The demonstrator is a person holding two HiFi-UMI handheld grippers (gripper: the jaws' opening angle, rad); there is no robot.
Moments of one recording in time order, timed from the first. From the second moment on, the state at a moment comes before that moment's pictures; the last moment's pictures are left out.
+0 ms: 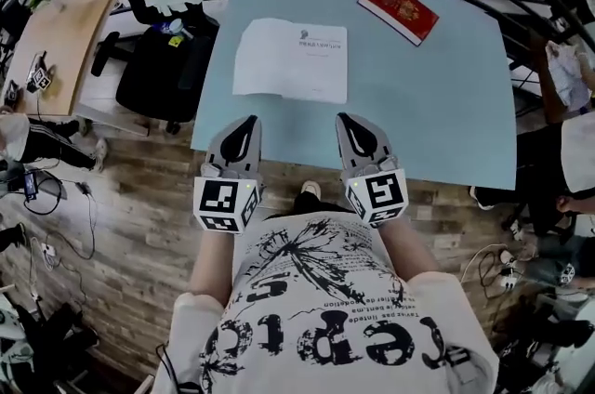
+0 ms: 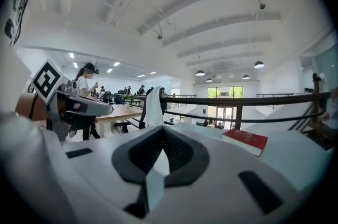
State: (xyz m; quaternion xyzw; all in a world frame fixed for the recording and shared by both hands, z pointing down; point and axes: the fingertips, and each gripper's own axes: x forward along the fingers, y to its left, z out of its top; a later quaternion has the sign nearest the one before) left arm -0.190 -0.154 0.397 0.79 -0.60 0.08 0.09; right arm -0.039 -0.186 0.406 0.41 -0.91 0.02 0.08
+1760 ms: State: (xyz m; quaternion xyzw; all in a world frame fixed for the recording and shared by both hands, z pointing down) left arm -0.255 -0.306 0.651 0.46 -0.50 -0.43 0.60; right arm -0.062 -0.307 0.522 0.37 -0.90 0.11 0.18
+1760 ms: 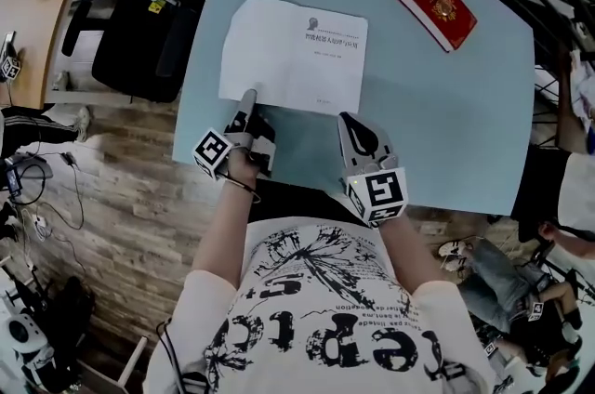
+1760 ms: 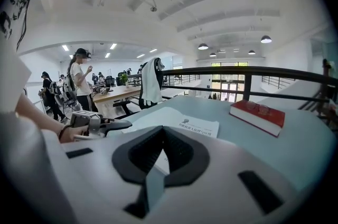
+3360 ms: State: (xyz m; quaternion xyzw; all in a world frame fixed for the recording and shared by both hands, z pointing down) left arm -0.109 -0.328 0.593 0.81 -0.52 0.22 0.17; right arm 0.043 -0.276 0.492 0.49 -0.85 0.09 0.15
